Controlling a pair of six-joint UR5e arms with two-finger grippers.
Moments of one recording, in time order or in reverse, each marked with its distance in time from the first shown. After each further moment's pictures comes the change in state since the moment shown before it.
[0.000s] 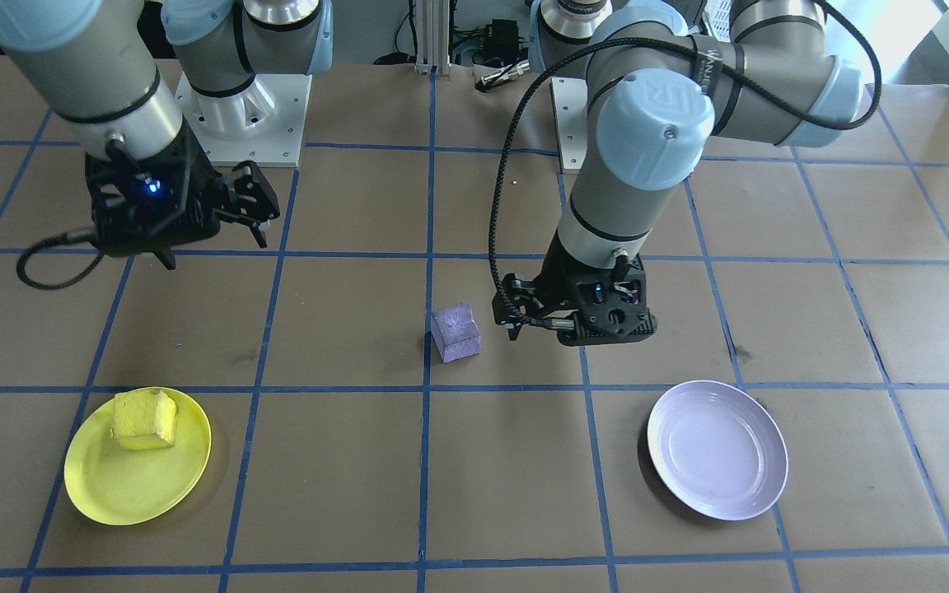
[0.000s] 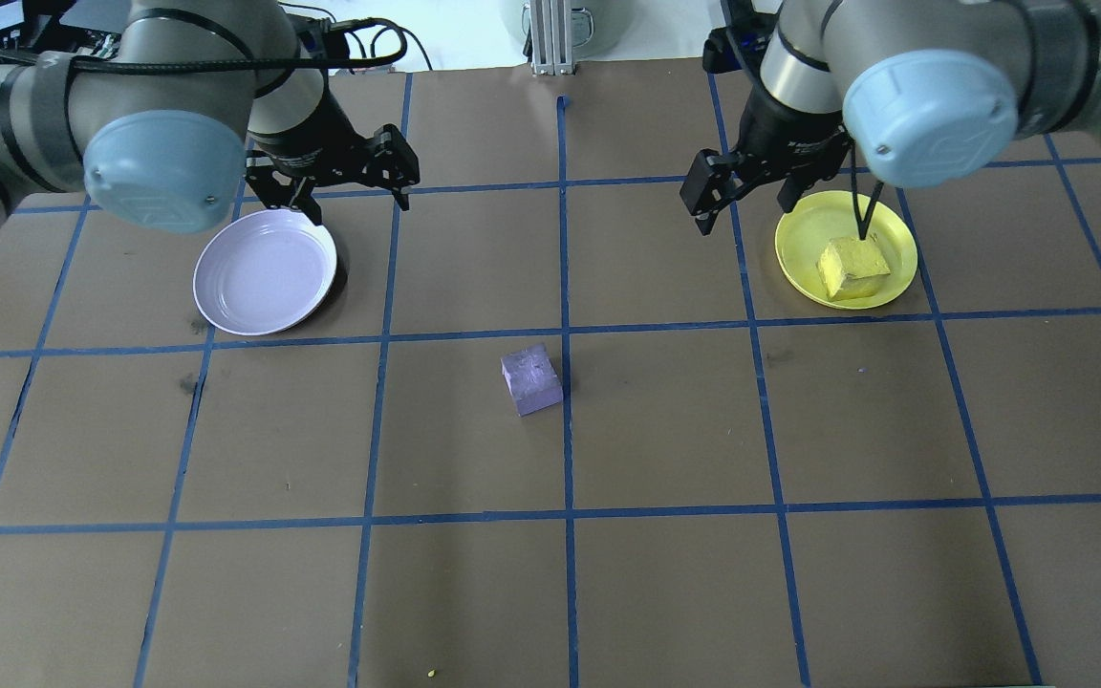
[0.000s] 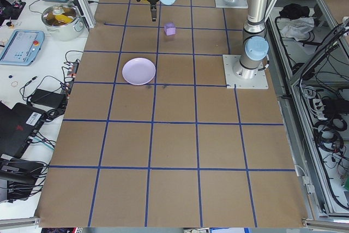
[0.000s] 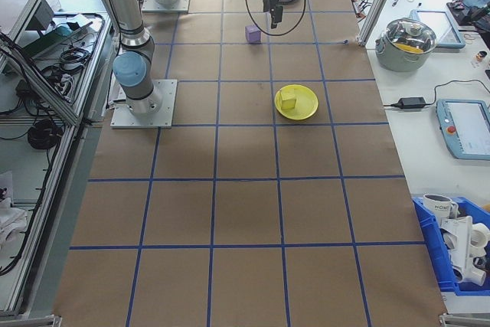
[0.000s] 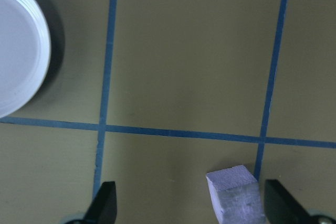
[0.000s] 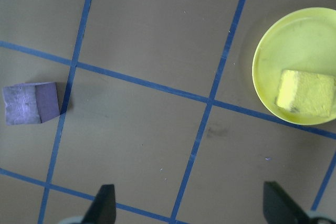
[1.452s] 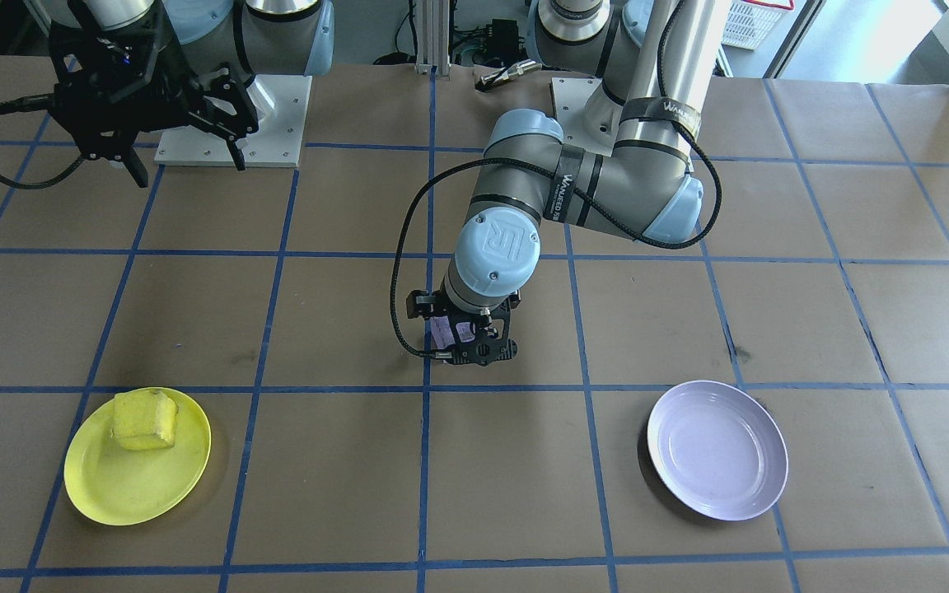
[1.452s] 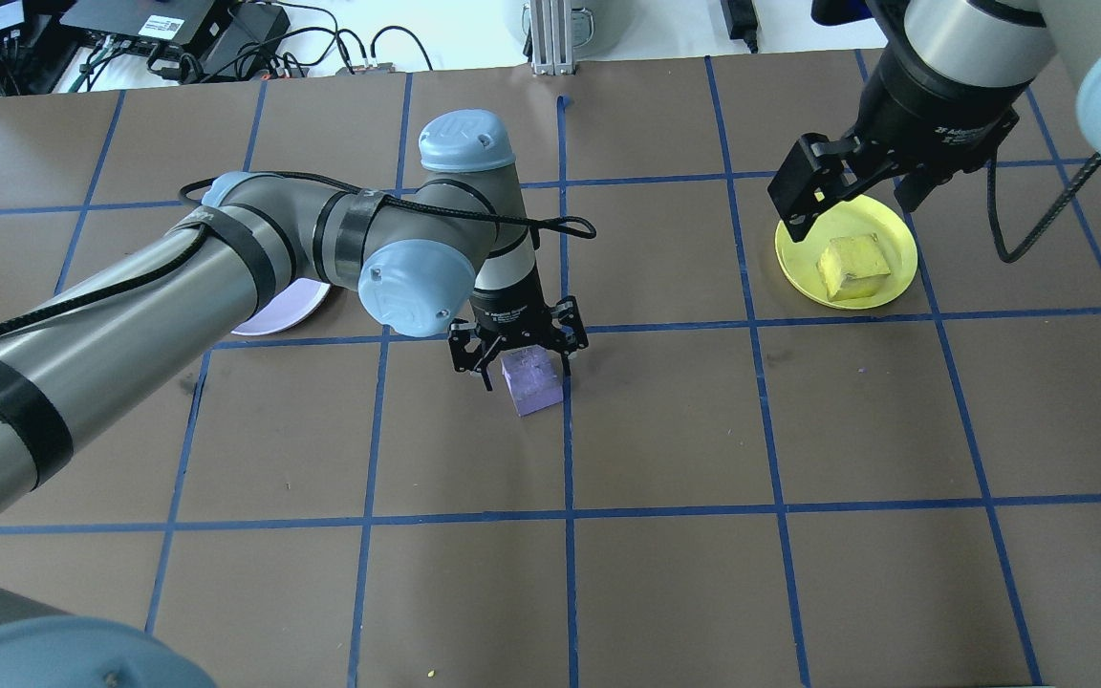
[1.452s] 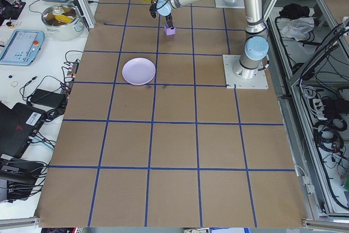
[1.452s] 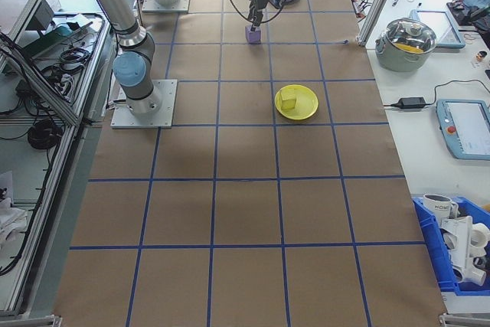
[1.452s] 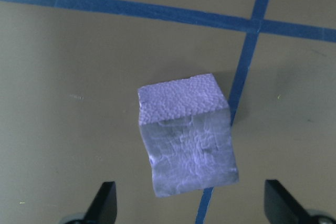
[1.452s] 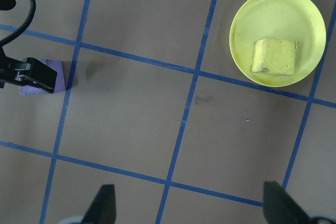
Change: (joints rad) left arm -0.155 -0.193 -0.084 -0.052 -0.110 -0.143; right arm -0.017 -0.154 0.039 0.060 -0.019 0.010
